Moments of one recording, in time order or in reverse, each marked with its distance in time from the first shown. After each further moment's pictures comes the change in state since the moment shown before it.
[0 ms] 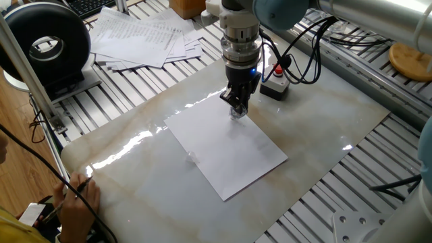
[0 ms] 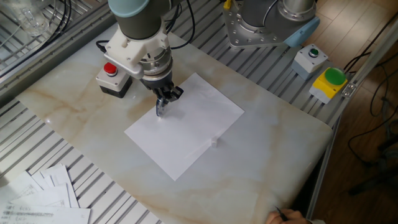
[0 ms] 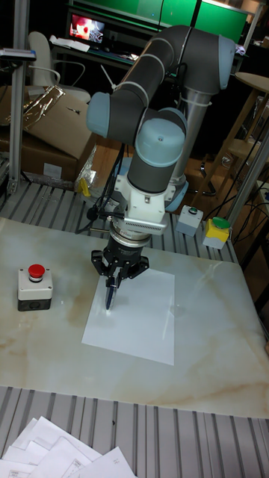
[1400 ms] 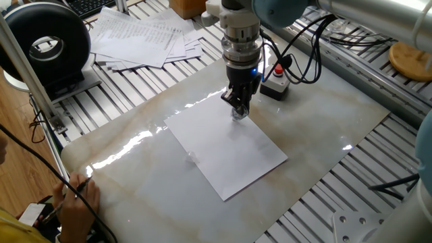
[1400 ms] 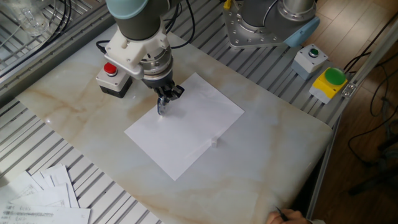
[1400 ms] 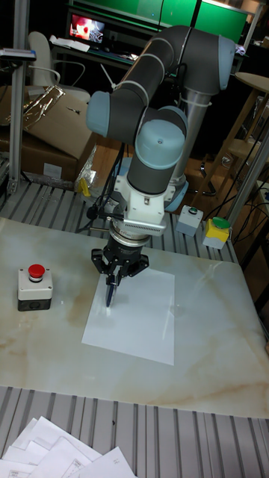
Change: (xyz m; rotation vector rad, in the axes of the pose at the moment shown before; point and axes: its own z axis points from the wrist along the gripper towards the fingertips) arm 0.009 -0.001 0.000 0.002 0.035 -0.005
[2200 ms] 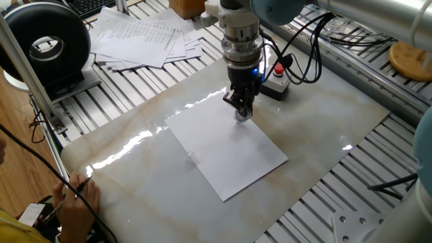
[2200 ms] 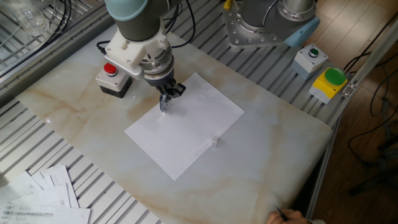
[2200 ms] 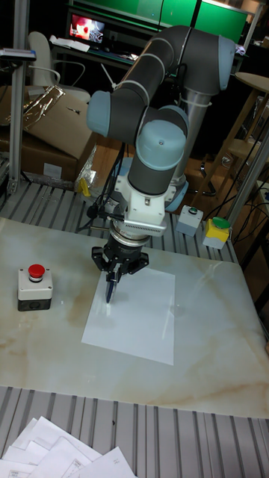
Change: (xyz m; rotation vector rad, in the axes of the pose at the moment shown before) arm 0.003 0.000 -0.001 0.003 0.018 0.002
